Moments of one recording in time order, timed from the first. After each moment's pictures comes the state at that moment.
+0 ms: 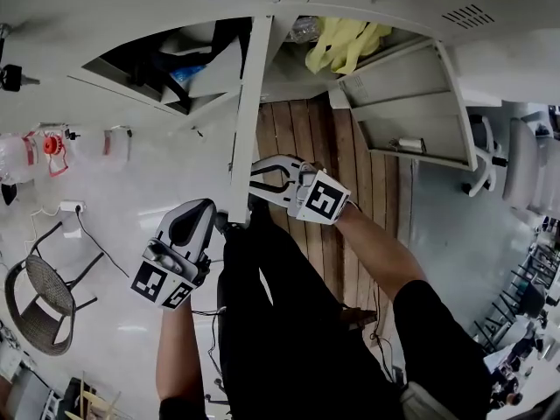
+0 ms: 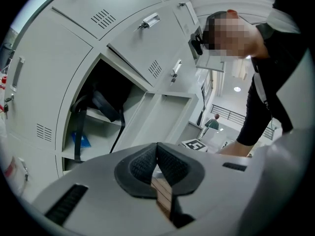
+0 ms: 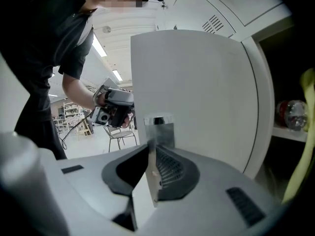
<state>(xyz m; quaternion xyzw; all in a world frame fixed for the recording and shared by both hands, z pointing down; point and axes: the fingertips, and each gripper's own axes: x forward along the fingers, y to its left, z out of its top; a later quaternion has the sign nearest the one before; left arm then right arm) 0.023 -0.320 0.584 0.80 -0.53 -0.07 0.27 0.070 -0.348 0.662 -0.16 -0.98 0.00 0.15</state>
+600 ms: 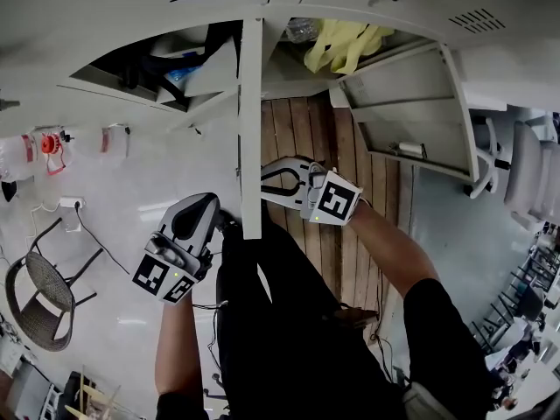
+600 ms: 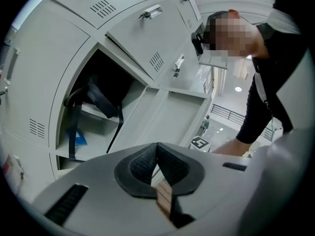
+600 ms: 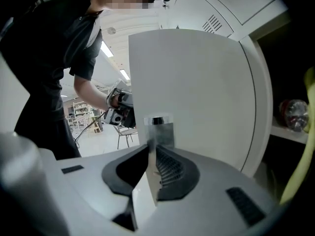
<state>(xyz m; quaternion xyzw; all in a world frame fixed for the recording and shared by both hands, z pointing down) 0.039 -0.351 0.598 0.80 -0.53 -0.07 0.28 0.102 -0.361 0.664 -0.21 -0.96 0.01 0.16</state>
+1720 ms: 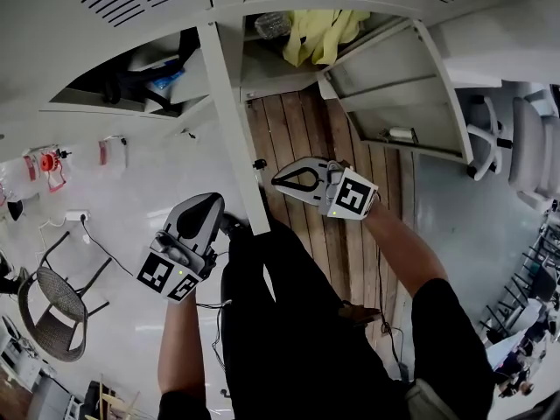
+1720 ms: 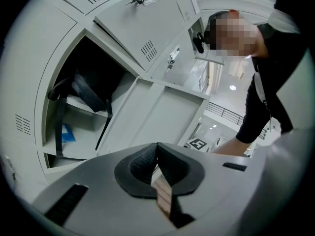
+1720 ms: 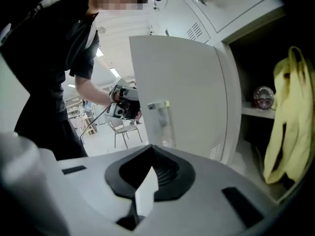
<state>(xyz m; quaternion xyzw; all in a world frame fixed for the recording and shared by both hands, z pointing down) 0.077 -0.365 0.599 0.82 -0.49 -0.05 0.29 0.174 -0.379 0.682 -0.17 -0.96 0.04 0.20</state>
